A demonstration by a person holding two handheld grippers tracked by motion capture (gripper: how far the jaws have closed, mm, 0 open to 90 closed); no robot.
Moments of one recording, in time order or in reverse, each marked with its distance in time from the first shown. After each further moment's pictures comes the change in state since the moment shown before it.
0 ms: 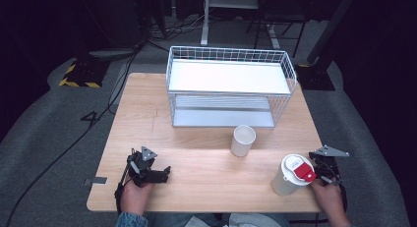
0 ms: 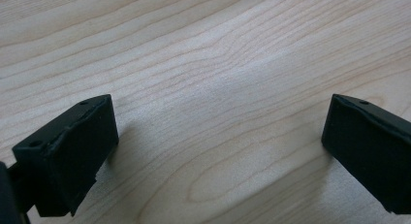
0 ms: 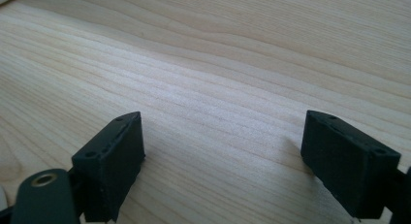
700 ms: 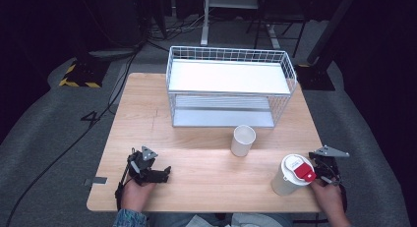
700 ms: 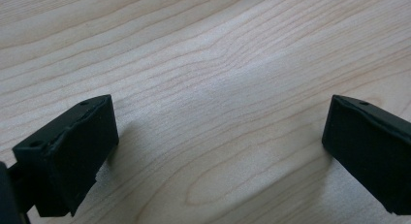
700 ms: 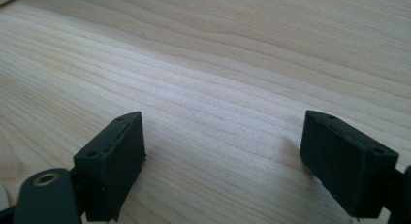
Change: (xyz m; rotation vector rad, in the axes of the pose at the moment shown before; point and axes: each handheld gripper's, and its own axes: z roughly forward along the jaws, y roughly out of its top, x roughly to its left) left arm -0.001 0.001 0.001 -0.001 -0.001 -0.001; right arm 0.000 0.000 0.000 0.000 0.001 -0.003
